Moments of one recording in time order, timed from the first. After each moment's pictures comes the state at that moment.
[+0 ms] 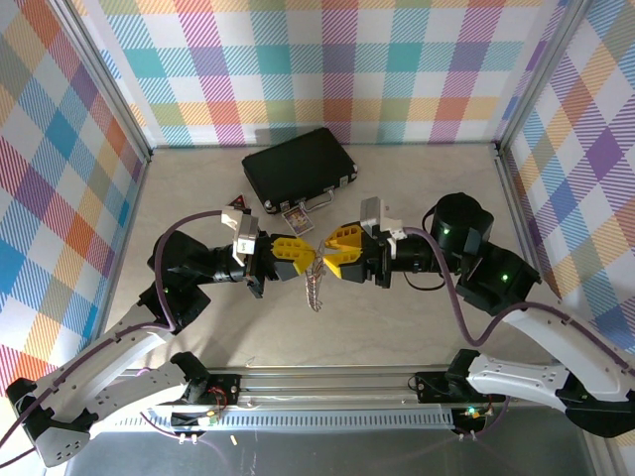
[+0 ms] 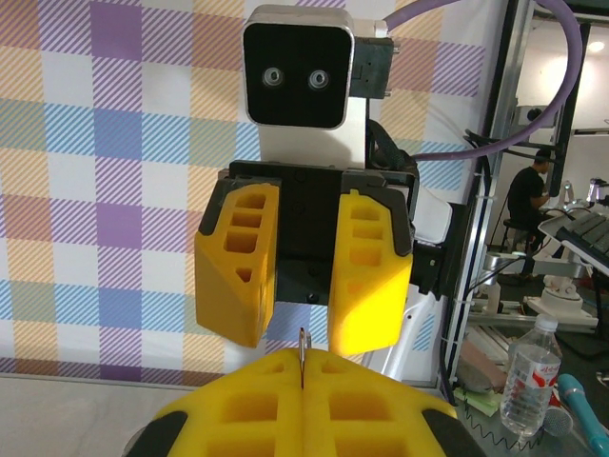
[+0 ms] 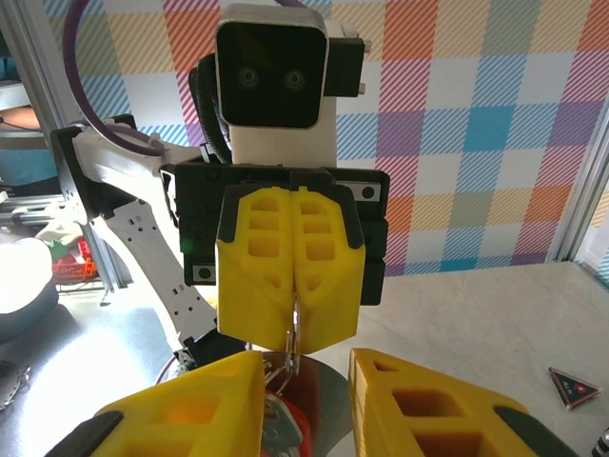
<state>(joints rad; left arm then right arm) -0.76 0.85 0.87 0.34 0.78 -0.33 0.92 0.99 1.29 -0.40 -0.57 -0.05</state>
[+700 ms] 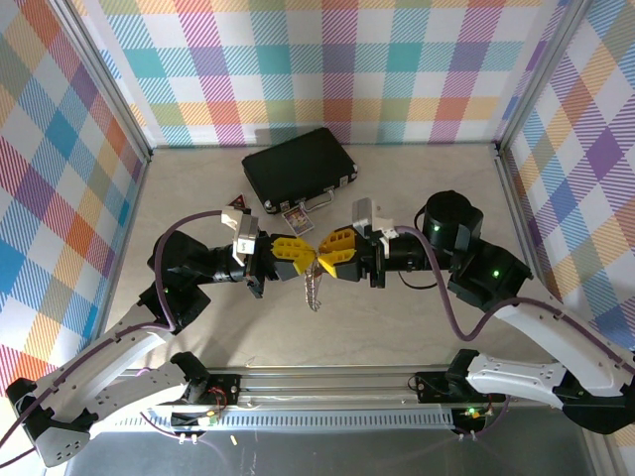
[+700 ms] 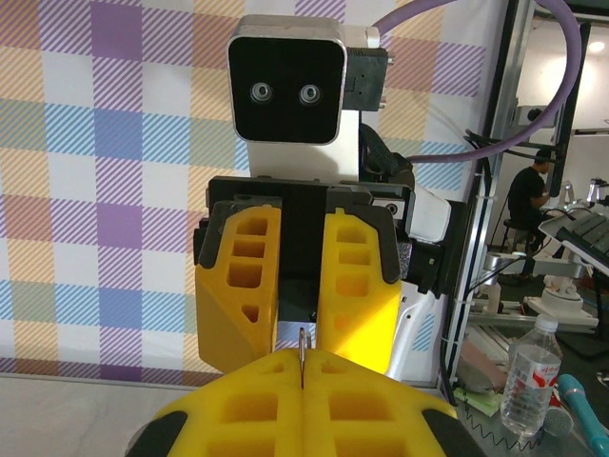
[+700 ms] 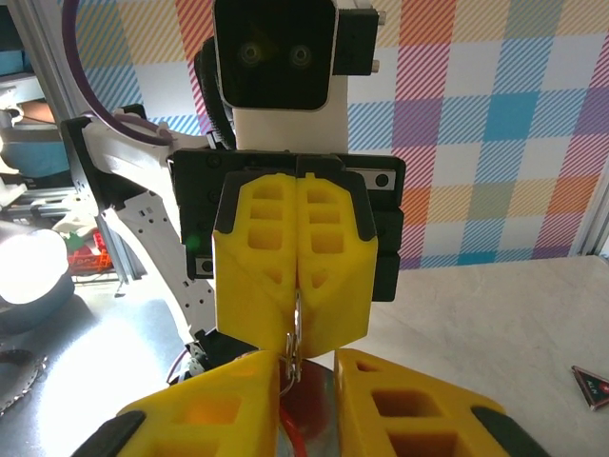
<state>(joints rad) -0.76 0.85 0.87 0.34 0.78 -0.33 0.92 1.01 1.29 -0.39 -0.61 -0.05</state>
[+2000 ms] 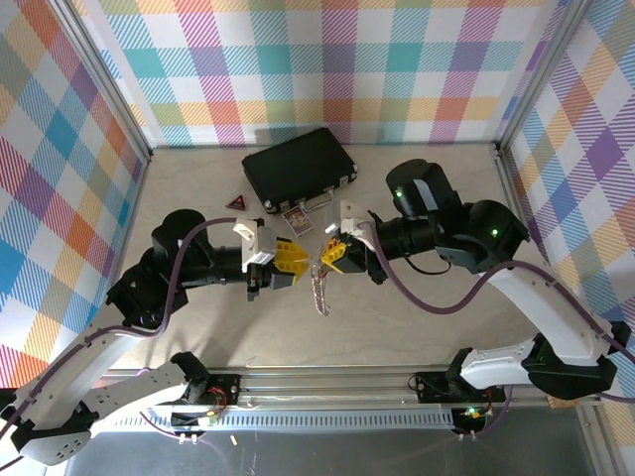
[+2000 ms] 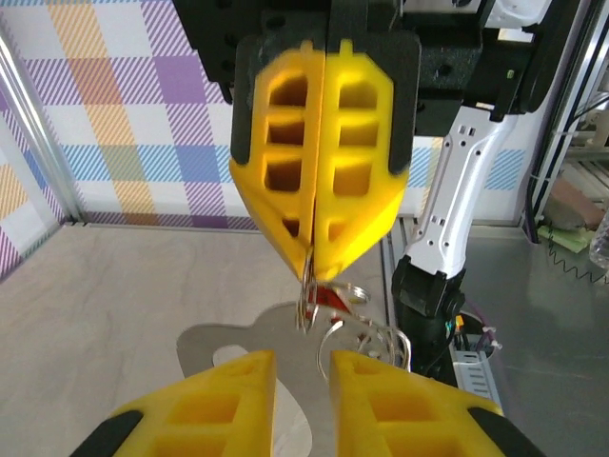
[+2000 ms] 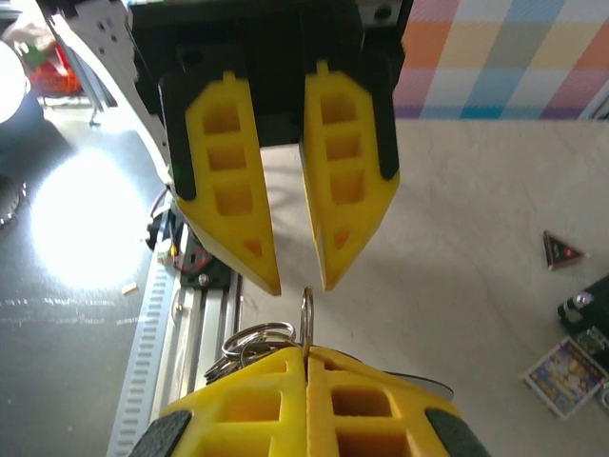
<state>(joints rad) -0.76 0.87 1.14 -0.46 0.65 0.18 0.92 1.29 1.78 -1.13 -0.52 -0.42</state>
